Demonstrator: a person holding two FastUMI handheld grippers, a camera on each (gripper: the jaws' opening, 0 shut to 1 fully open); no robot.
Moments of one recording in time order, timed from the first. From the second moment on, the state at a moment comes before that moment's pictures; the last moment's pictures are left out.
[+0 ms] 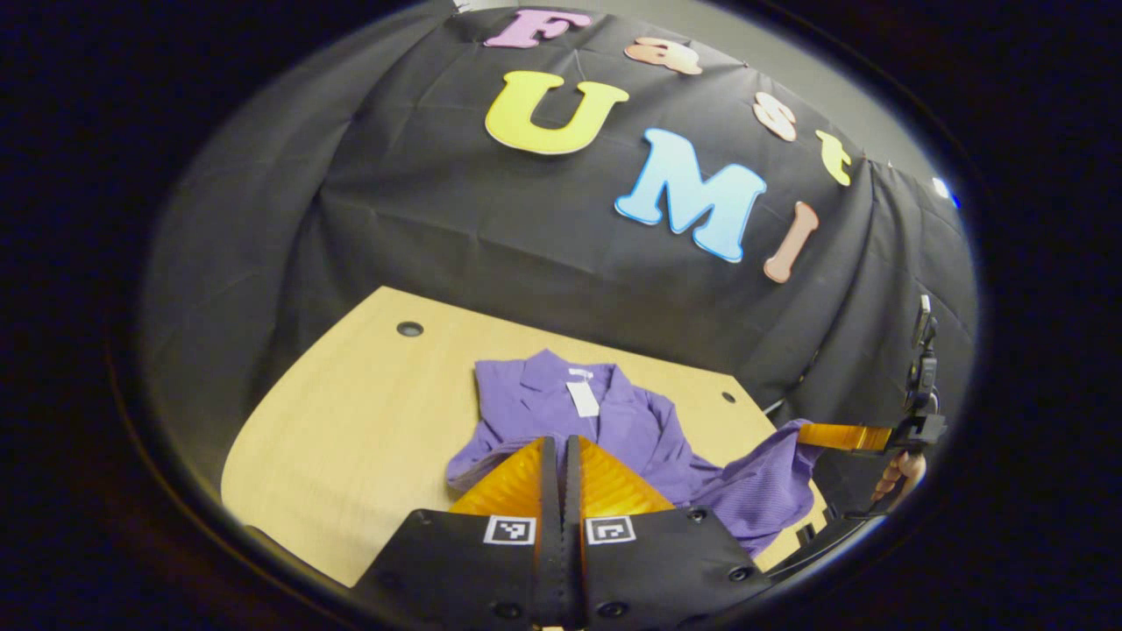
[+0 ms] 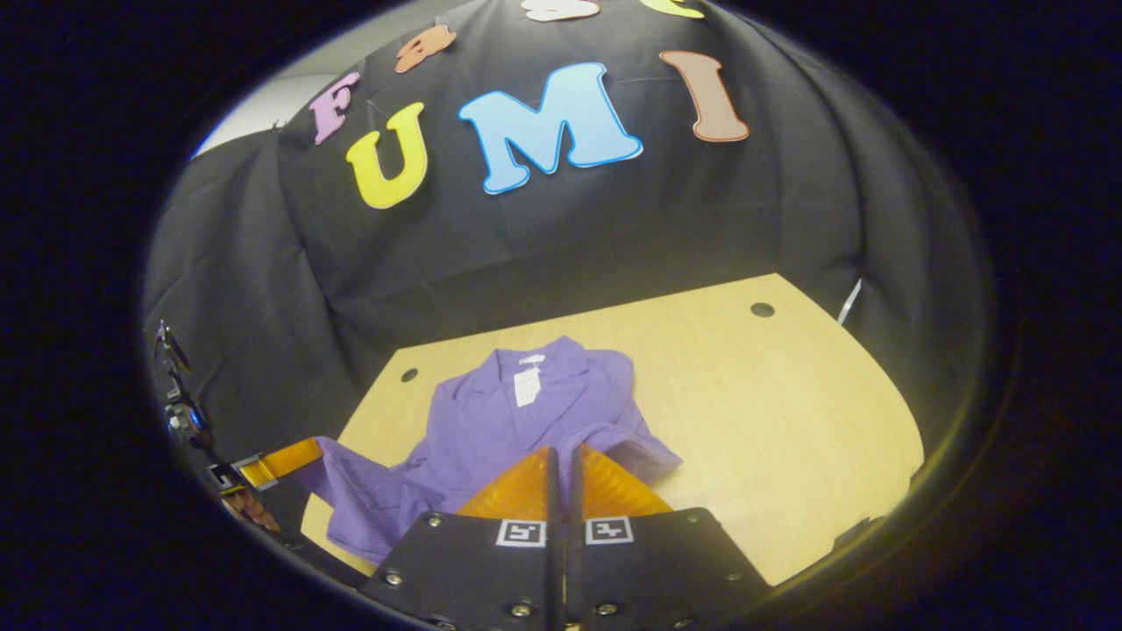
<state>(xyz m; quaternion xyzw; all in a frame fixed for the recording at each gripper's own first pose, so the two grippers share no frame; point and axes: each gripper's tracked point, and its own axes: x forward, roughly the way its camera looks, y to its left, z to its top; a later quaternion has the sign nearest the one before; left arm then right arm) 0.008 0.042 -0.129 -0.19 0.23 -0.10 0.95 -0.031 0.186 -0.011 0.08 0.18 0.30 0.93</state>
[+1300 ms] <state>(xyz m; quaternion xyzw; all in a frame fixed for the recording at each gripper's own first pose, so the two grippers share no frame) 0.321 0.060 -0.258 -0.12 0.23 0.02 0.97 0.274 0.276 -0.047 0.10 0.23 0.29 0.92</state>
